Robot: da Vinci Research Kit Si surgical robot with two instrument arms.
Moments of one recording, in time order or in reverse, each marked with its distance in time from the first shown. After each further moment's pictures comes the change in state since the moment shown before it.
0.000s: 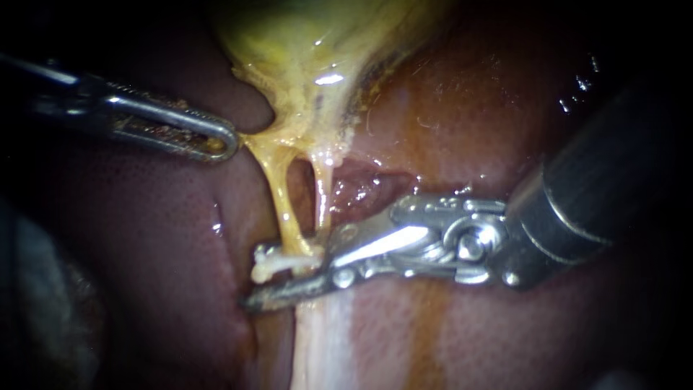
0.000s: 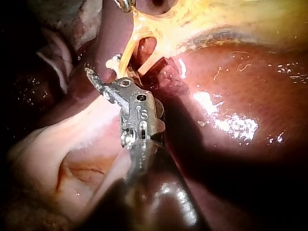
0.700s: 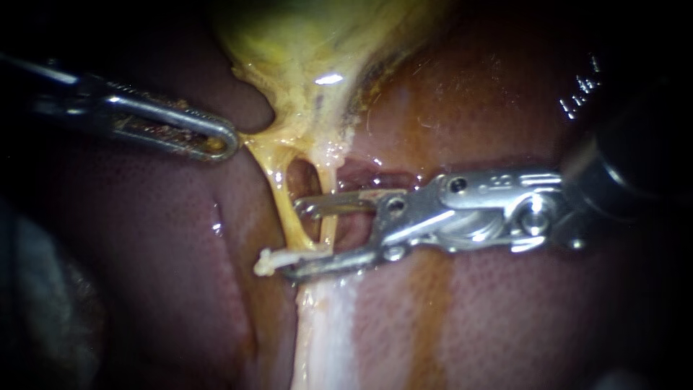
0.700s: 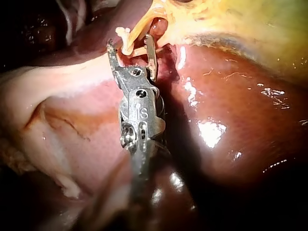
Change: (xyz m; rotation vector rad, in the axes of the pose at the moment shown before) right arm 0.000 -0.001 -0.008 -0.078 0.041 -0.288; left arm 0.000 0.000 0.000 0.000 0.000 0.000
